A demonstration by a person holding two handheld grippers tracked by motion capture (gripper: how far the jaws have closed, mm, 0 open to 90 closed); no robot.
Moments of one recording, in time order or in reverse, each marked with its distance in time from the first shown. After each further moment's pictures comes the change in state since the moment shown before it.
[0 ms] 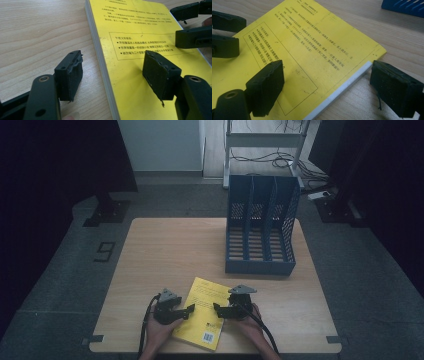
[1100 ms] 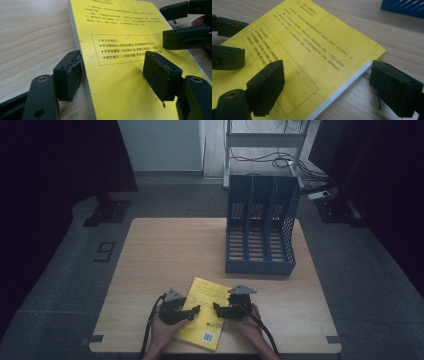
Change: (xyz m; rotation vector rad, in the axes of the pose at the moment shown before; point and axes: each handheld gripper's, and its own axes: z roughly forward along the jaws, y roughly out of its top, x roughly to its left) left arm -0.013 0.004 0.009 0.012 -0.031 0.019; right arm 0.002 -0.001 0.001 -0.012 -0.008 0.007
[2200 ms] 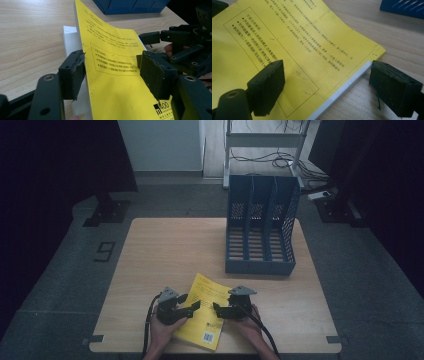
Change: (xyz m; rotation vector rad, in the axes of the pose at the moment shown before) left arm -0.011 0.011 -0.023 -0.124 -0.047 -0.055; right arm 0.001 -0.002 0.000 -0.013 -0.005 0.005
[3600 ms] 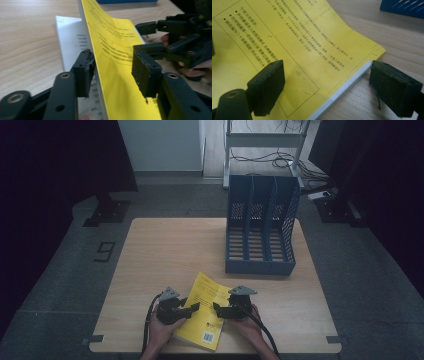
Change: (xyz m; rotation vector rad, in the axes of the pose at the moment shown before) left arm 0.001 0.001 0.000 0.080 -0.027 0.019; right arm -0.001 0.000 0.000 -0.003 0.006 0.006
